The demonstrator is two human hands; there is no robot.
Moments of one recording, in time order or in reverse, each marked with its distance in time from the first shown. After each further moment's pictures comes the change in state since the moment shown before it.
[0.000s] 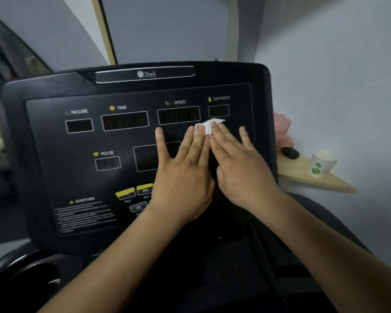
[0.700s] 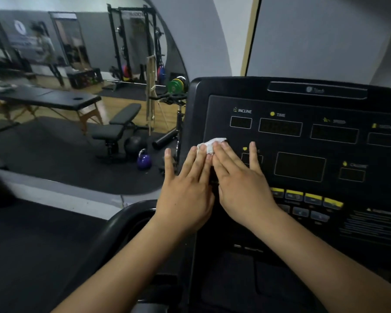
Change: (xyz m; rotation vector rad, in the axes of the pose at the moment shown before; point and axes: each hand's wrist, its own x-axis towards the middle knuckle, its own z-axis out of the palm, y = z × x) left_hand -0.157 -0.157 -0.008 0.030 -0.095 -0.370; right_hand 0.066 -0.214 0.025 -0.056 -0.013 -0.352
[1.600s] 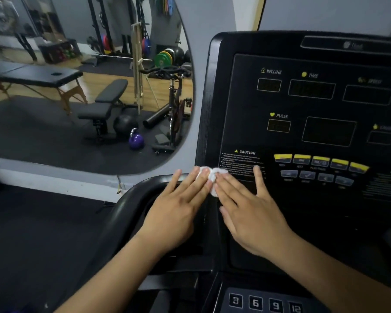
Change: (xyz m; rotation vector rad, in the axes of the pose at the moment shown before) left_hand -0.091 -0.058 0.057 -0.186 -0.025 0.303; right_hand -0.066 -0.064 0.057 0.022 -0.051 -0.103
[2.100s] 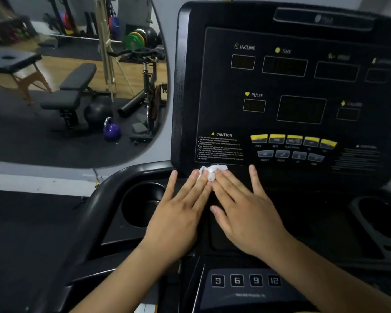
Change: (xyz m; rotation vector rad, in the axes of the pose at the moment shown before) left_hand -0.003 0.050 0.021 -0.014 -0.013 0.029; right_hand -0.039 -0.005 0.000 0.039 -0.076 0.188
